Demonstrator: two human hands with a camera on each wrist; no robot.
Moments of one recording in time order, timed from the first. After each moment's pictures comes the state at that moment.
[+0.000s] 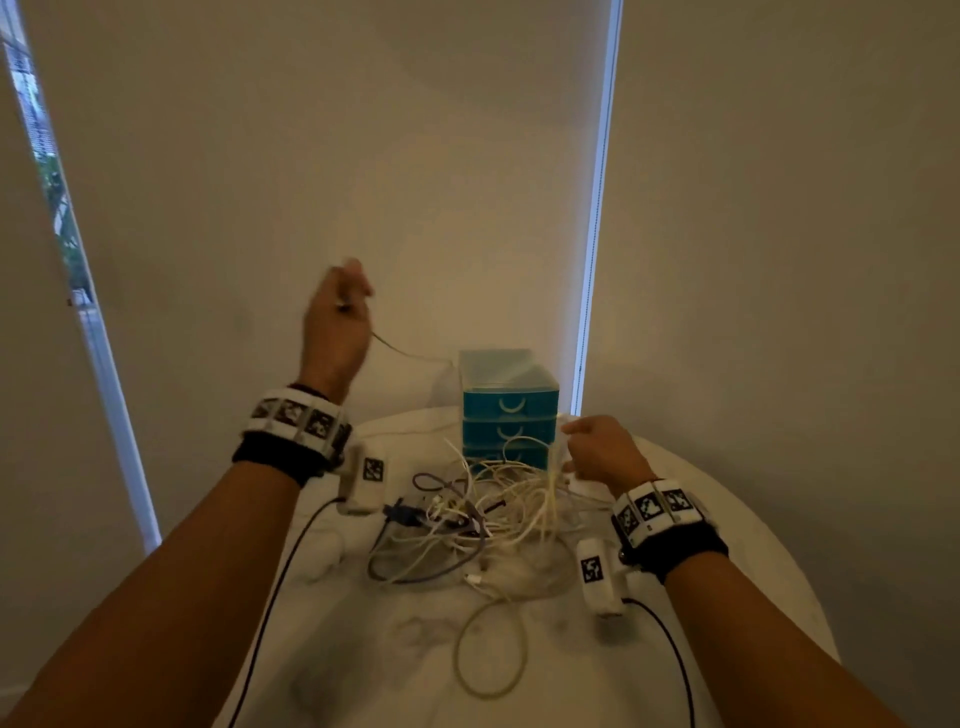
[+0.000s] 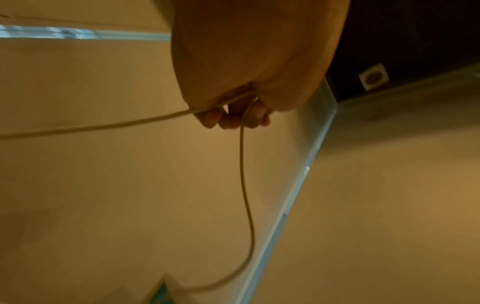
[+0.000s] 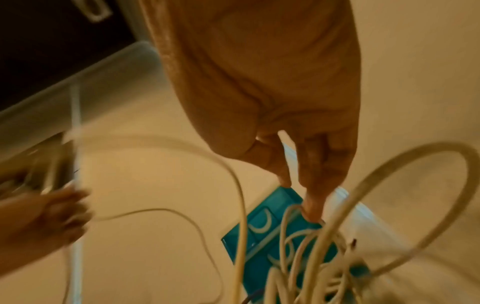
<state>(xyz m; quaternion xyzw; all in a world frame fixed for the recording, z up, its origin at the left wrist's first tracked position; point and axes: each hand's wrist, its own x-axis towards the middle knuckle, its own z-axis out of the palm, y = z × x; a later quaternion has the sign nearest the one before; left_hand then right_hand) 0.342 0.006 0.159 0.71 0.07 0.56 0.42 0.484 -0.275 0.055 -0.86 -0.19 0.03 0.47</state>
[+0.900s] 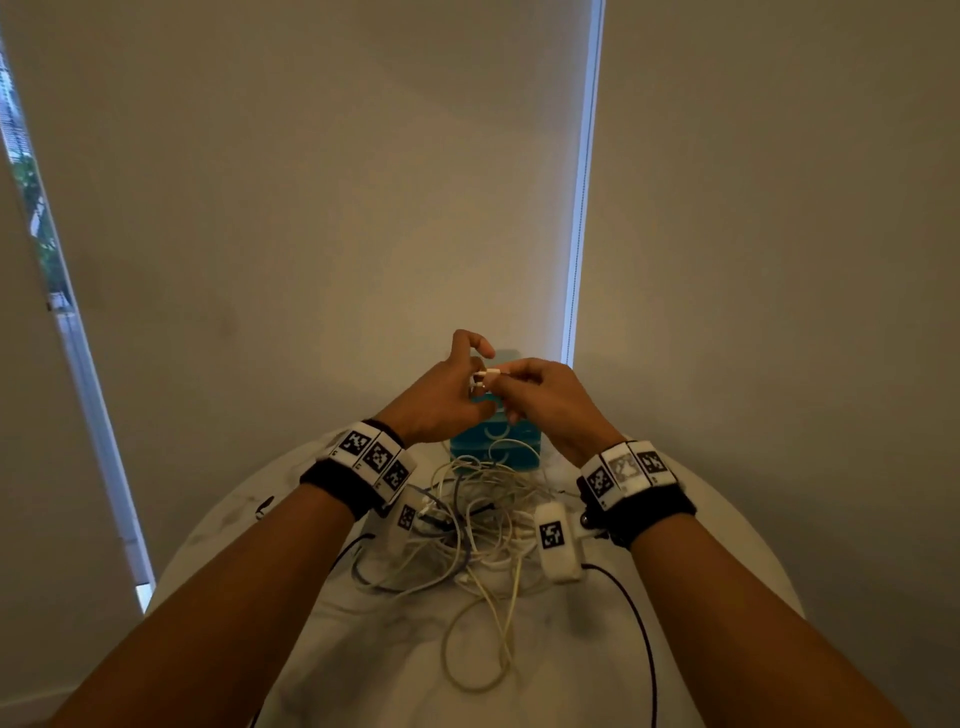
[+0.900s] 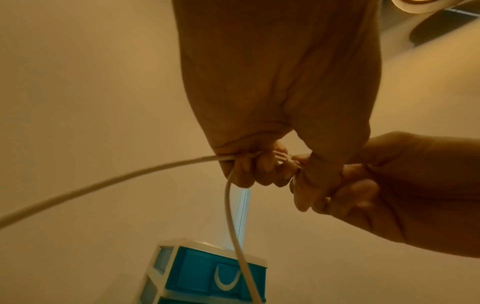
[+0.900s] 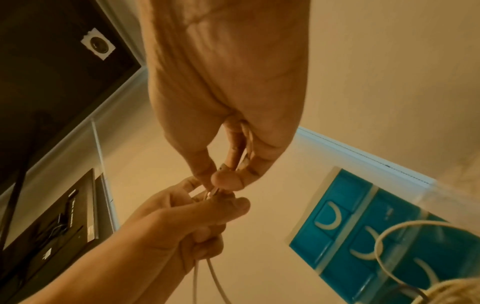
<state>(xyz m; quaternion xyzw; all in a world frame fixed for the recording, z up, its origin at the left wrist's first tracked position) 0.374 -0.076 0.118 0.91 -0.10 0.21 0.35 0.442 -0.246 0.111 -0.69 -0.33 0.03 0.64</state>
